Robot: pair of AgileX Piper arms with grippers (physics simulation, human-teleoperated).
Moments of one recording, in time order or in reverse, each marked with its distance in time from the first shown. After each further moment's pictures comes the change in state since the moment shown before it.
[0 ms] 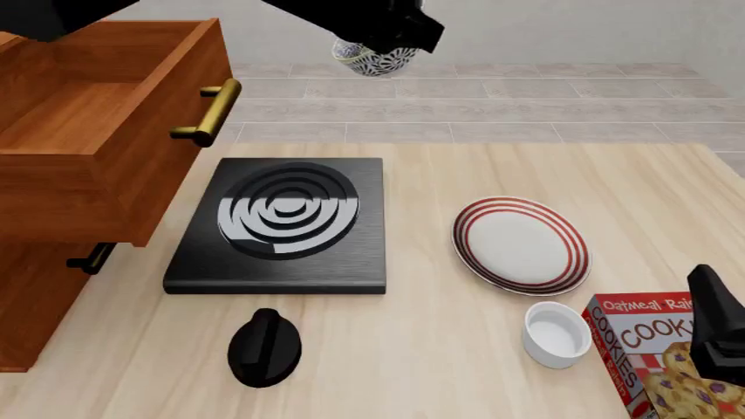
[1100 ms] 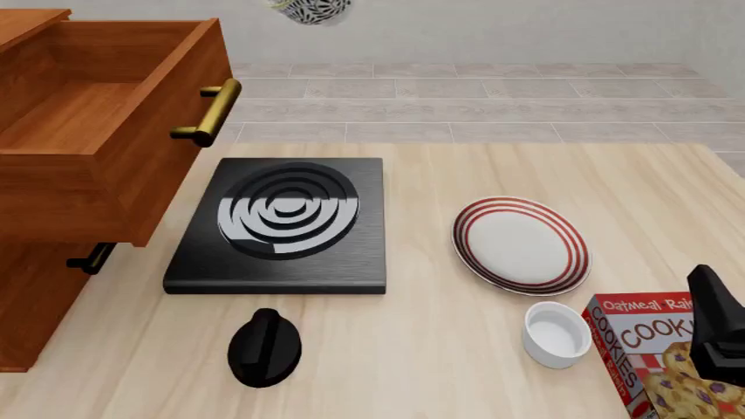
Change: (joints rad) left arm 0.081 -0.128 -0.021 0.080 0.000; right arm 0.000 -0.001 0.000 0.001 -0.010
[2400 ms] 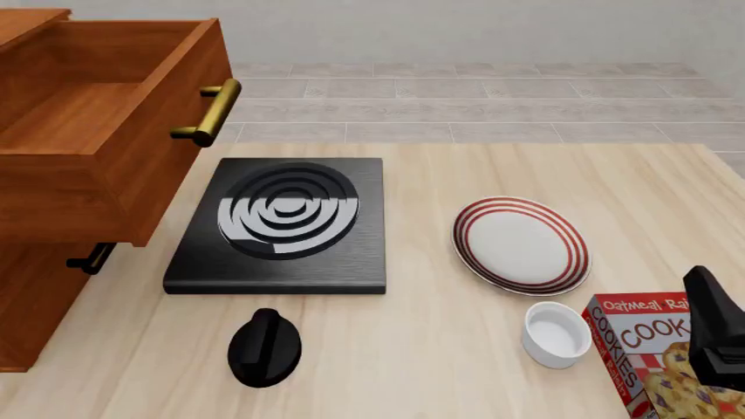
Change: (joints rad) left arm 0.138 -0.131 -0.048 0.152 0.005; right arm 0.039 -0.036 -0.001 0.018 0.008
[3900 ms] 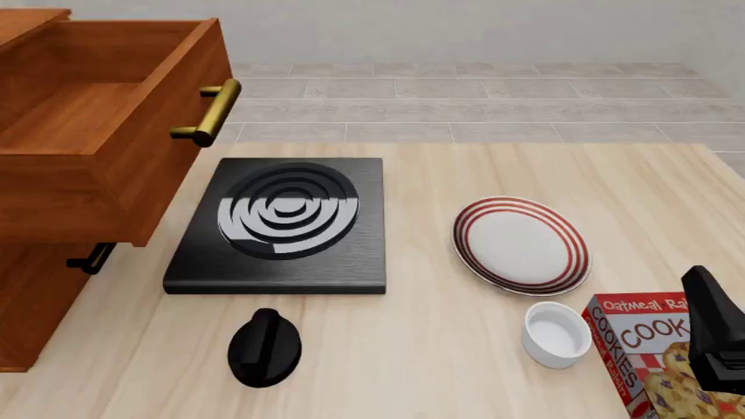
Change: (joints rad) left arm 0.249 -0.094 0.050 0.071 -0.047; right arm 0.037 -0.035 -0.001 0.004 -0.004
